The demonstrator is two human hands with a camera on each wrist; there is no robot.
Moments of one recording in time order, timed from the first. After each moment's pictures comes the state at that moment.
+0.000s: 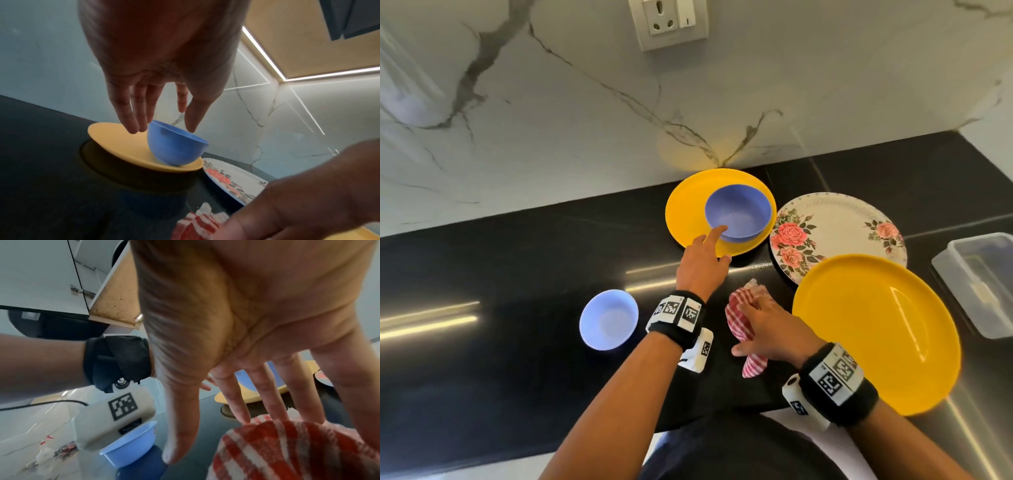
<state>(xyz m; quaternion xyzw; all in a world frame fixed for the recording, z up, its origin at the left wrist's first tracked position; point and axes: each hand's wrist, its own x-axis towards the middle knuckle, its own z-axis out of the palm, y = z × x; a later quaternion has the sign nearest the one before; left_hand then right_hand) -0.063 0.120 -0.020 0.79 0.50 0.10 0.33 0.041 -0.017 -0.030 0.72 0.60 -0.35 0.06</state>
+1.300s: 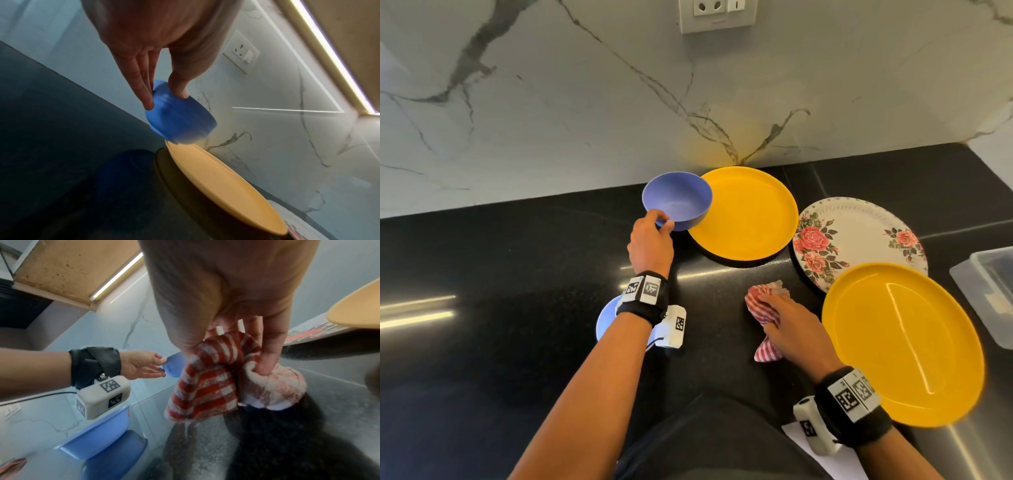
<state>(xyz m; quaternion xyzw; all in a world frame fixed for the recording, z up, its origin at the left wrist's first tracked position) -0.153 0.221 -0.038 0.66 0.62 0.30 0.31 0.015 -0.001 -0.043 0.82 0.50 -0.28 -0.08</state>
